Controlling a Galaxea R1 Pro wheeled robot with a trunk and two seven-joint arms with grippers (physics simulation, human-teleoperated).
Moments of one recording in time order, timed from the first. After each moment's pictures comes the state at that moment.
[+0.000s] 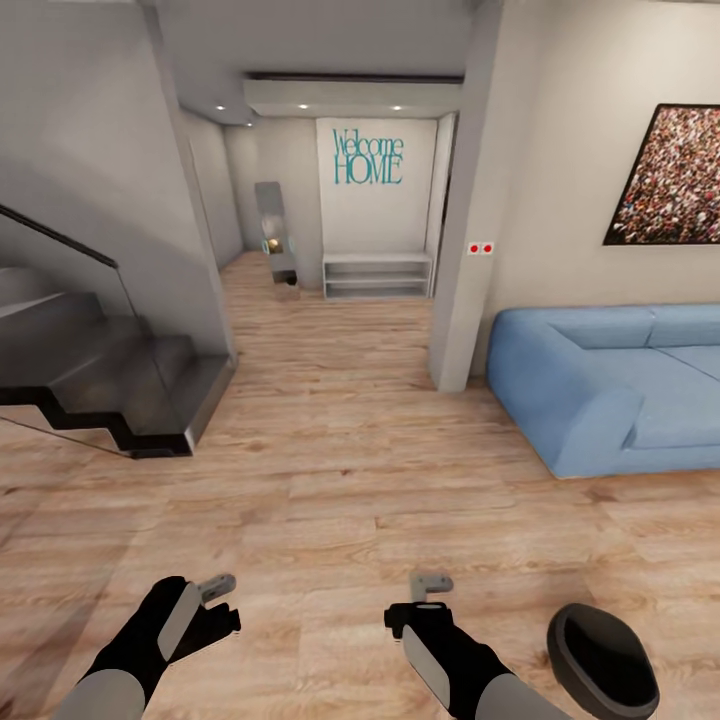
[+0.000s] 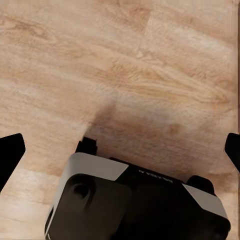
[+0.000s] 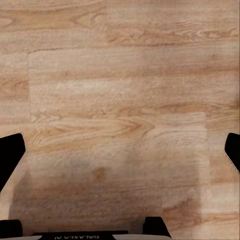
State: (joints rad) left arm -0.54 0.05 0.18 -0.63 0.31 0.82 0.22; right arm -0.58 0.17 0.46 -0.43 -0.45 0.30 -0.39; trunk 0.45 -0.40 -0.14
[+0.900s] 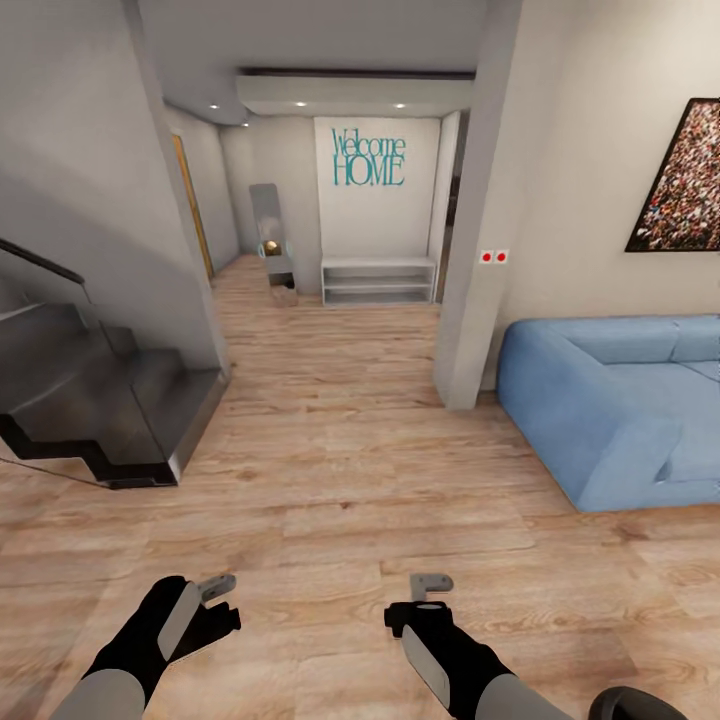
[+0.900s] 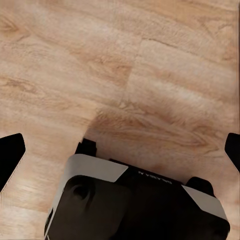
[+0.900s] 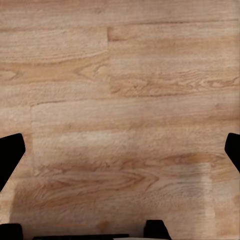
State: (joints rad) left arm -0.54 0.05 0.18 -0.64 0.31 0.82 0.22; right arm -0.58 0.17 0.46 -0.42 -0.45 0.29 -0.39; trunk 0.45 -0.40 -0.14
